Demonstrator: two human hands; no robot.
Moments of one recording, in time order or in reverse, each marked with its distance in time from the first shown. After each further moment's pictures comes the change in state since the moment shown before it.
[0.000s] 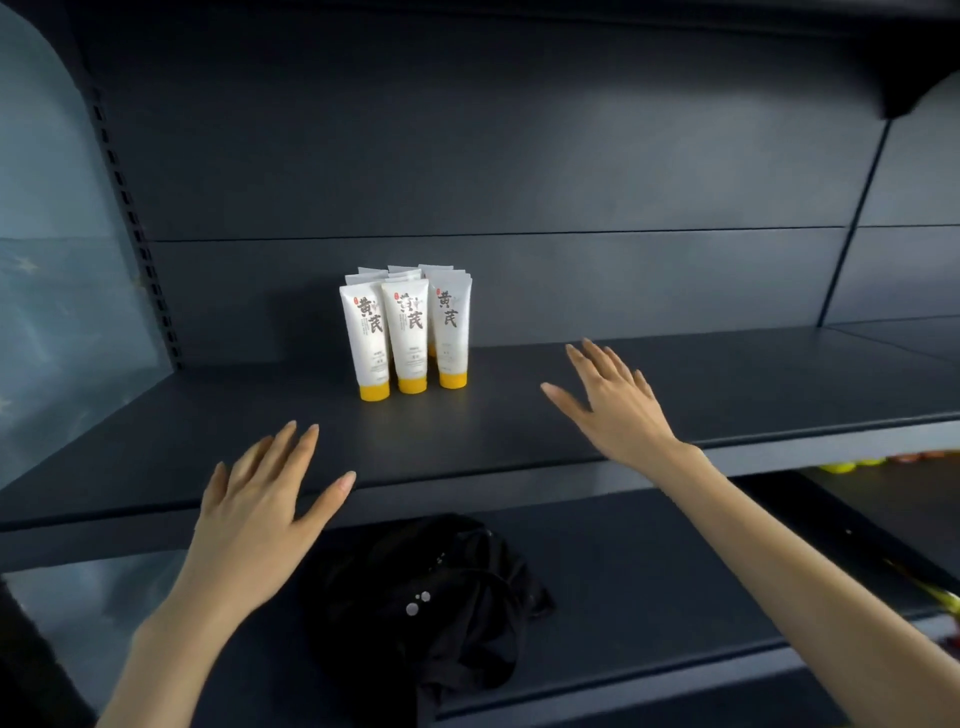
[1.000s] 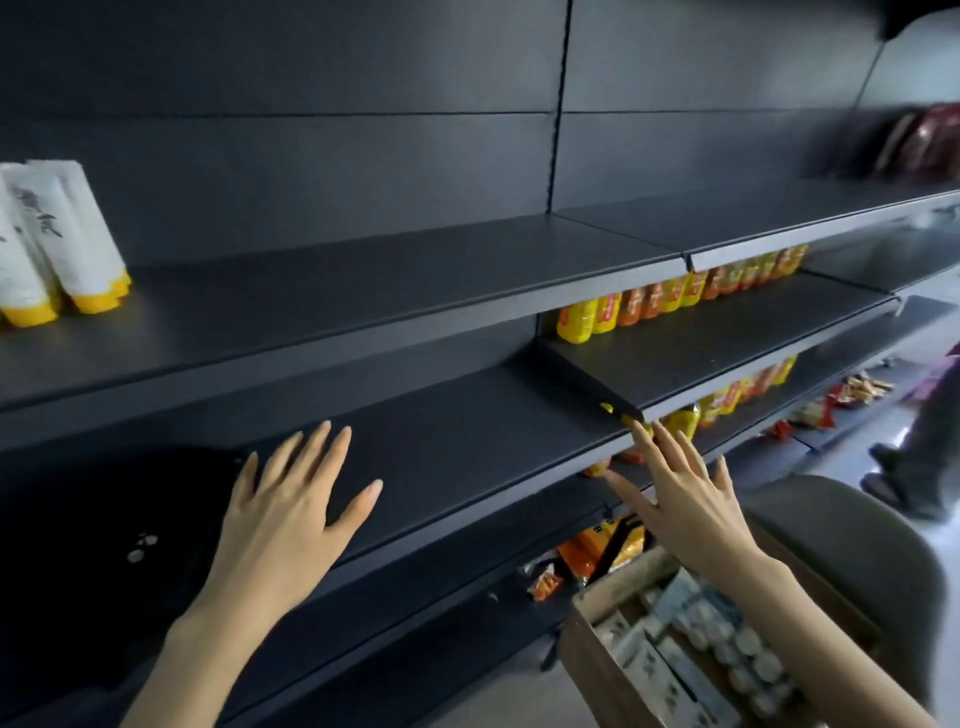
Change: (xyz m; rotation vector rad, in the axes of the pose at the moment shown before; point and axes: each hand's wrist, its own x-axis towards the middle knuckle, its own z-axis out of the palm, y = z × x) left_hand -0.106 0.292 0.093 0.027 -0.170 0.409; right_hand -0.313 0.293 -0.075 -0.244 -0.179 0.524
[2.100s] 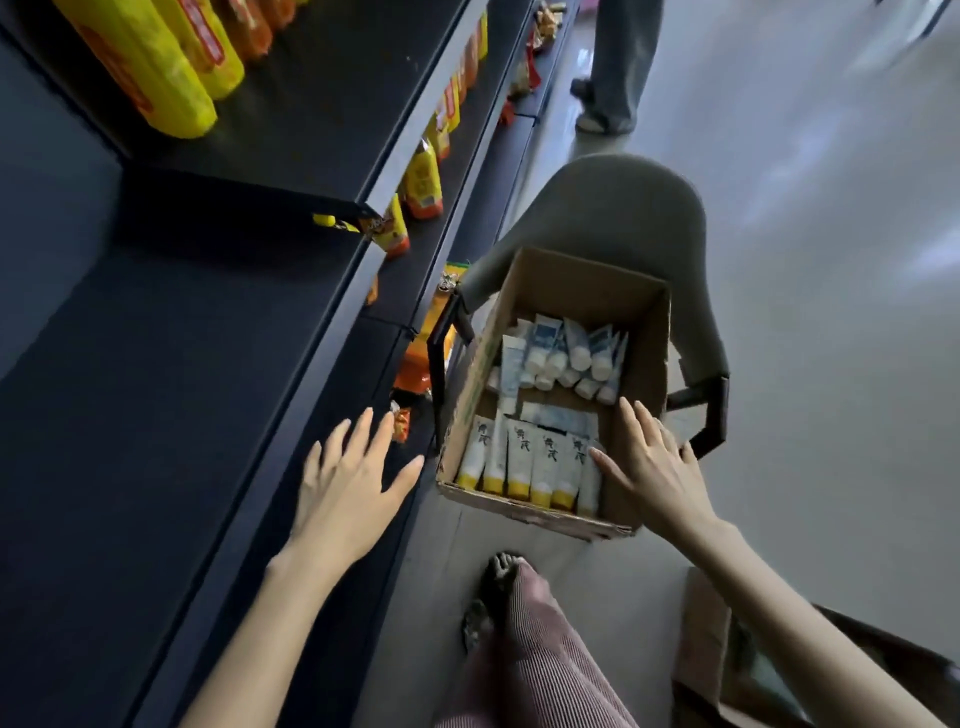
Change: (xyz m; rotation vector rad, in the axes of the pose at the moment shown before) left_hand 0.137 0.204 0.276 -0.013 -0.655 0.722; right_hand -0.088 0.135 0.208 0.160 -0.310 0.901
